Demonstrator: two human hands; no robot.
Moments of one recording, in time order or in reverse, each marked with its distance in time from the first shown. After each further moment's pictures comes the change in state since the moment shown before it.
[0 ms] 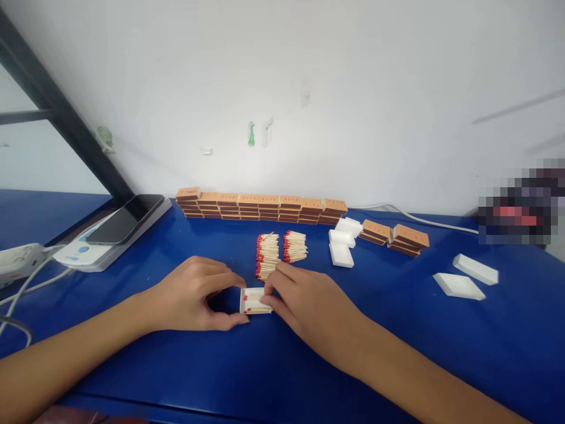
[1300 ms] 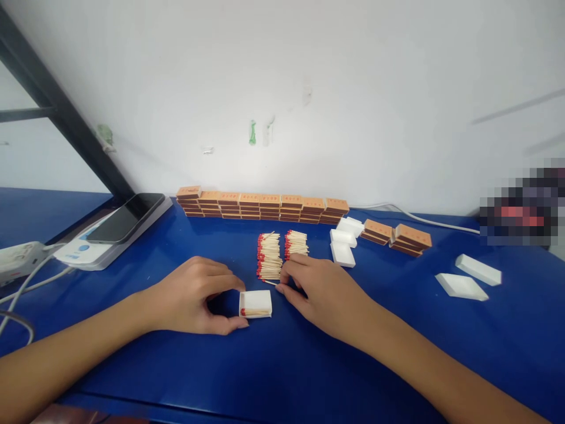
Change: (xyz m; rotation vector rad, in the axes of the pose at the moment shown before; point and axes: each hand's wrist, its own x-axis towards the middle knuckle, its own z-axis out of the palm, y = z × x) left_hand -0.001 0.002 -0.002 -0.021 -0.054 -0.012; right_hand 0.003 0.019 -0.009 -0.052 -0.090 0.156
